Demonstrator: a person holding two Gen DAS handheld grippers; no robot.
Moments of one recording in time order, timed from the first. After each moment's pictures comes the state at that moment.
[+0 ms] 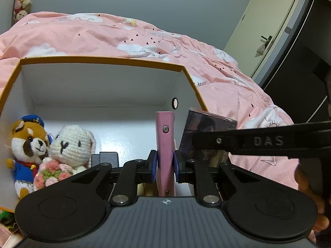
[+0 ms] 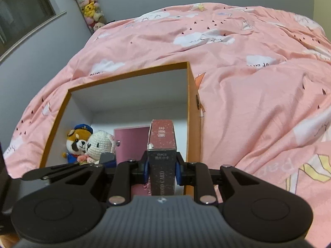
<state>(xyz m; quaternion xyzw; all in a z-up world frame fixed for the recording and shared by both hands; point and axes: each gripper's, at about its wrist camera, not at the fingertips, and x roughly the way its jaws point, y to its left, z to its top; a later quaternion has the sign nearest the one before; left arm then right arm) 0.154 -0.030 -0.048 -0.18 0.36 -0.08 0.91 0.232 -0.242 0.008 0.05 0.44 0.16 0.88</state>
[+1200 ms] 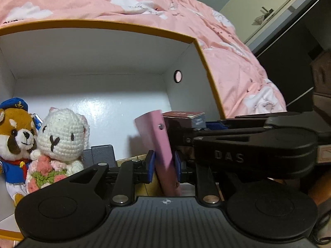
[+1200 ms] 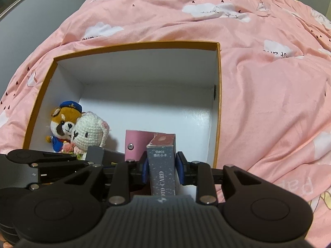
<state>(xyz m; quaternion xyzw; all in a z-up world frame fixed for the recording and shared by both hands) 0.197 0.001 -0.058 -0.22 0.48 -0.15 0.84 0.278 -0.200 -0.014 -0.02 0.52 0.15 0.84</state>
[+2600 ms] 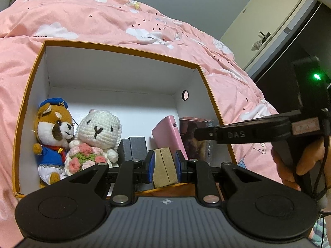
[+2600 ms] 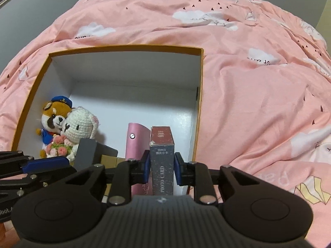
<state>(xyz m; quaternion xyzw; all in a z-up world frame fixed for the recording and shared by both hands) 0.136 0.030 -0.037 -0.22 0.40 -0.11 0.88 0.265 -0.204 -0.003 -0.06 0.52 0.12 0.84</state>
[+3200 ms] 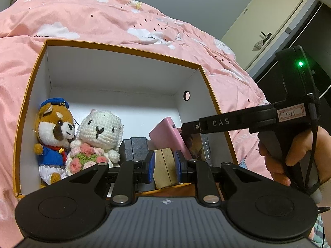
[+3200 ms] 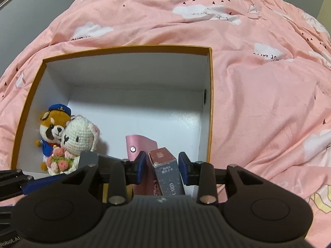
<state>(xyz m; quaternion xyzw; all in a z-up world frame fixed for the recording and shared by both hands) 0.137 0.029 -0.039 -0.23 0.40 -0.11 0.88 0.283 -0.194 -0.015 -0.03 0.52 0.13 0.84</state>
